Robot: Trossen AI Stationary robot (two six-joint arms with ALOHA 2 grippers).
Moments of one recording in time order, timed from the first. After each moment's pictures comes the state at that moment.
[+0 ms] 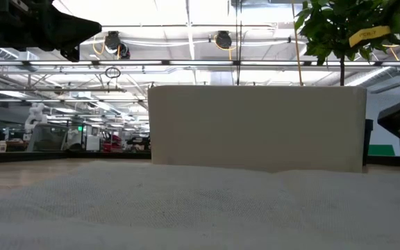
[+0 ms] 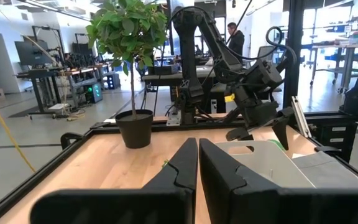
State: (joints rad) left arm -0.19 0.50 0.13 0.47 -0.18 0.08; right arm 0.74 1.51 0.51 0.15 0.08 0.60
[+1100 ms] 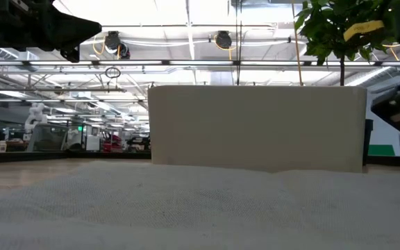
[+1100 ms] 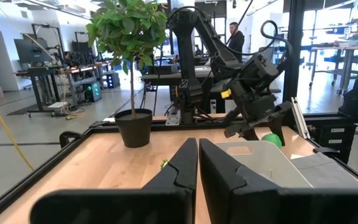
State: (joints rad) left arm -0.19 0.50 0.13 0.47 -0.18 0.07; right arm 0.70 1.42 0.51 0.11 0.05 0.56
